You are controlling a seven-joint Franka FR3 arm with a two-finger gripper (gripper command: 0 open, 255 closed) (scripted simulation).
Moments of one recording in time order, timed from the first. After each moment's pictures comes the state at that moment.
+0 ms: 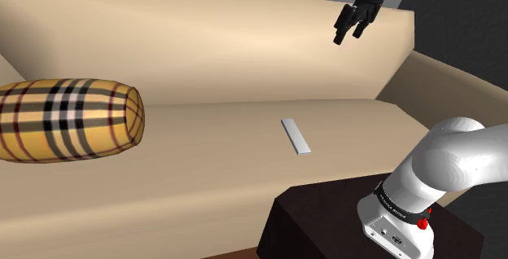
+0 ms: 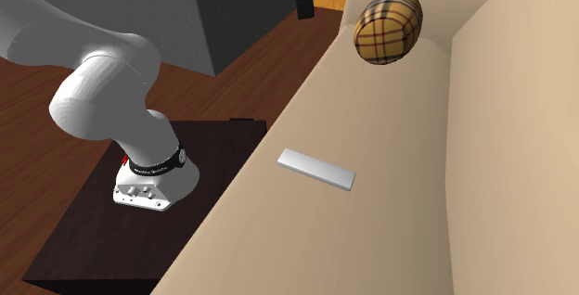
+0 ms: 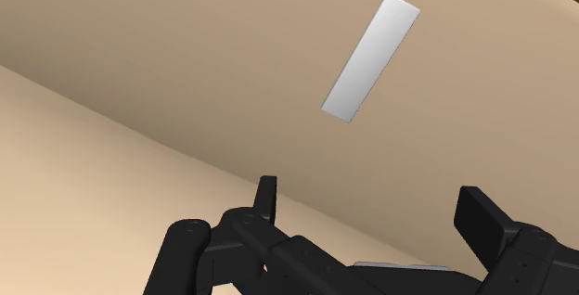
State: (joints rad) arm 0.00 -0.75 0.02 -2.28 -0.11 1.69 0.05
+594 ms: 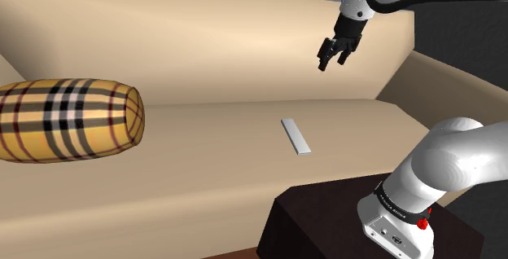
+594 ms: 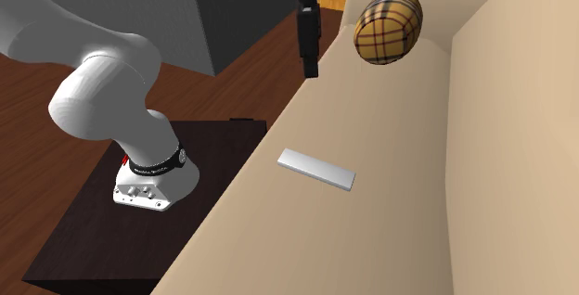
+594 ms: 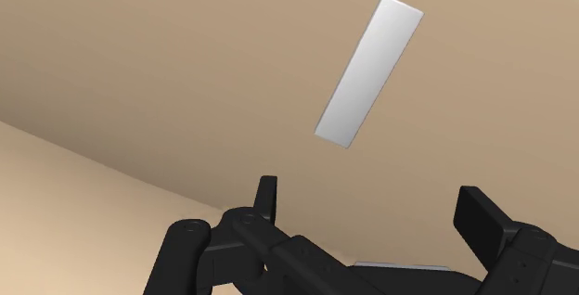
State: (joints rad) arm -0.01 -0.70 0.02 -2.47 -0.09 1.89 0.12
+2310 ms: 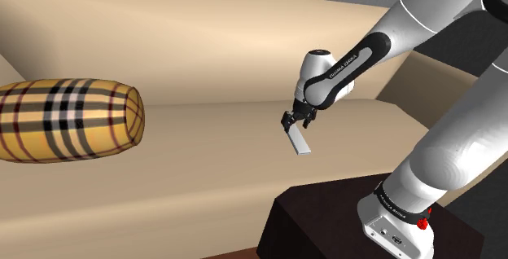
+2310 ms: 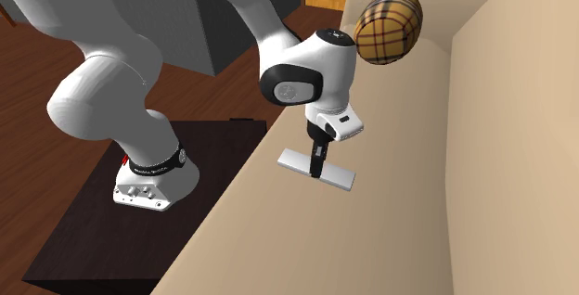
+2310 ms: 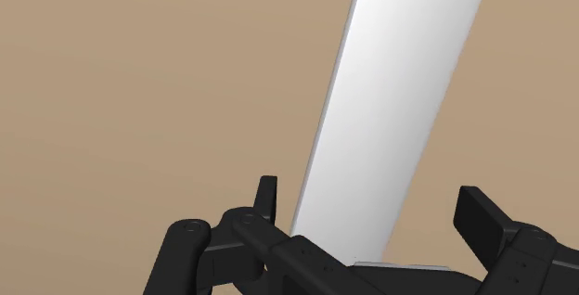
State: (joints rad) arm -0.04 -0.01 0.05 -2.70 -0.07 2.68 0.33
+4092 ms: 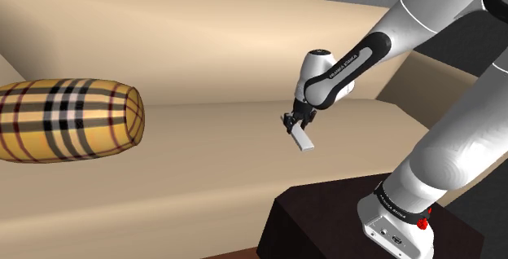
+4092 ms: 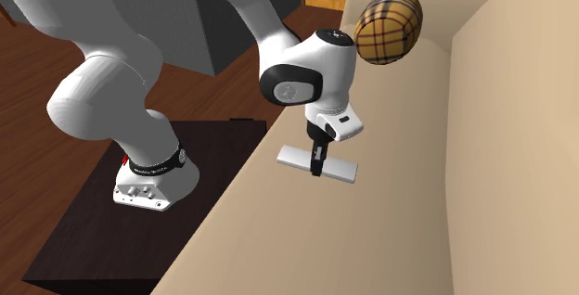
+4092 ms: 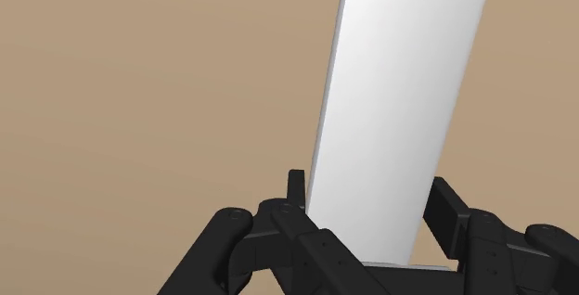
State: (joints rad) arm -0.04 -0.01 0.05 -2.70 -0.07 2.68 0.33
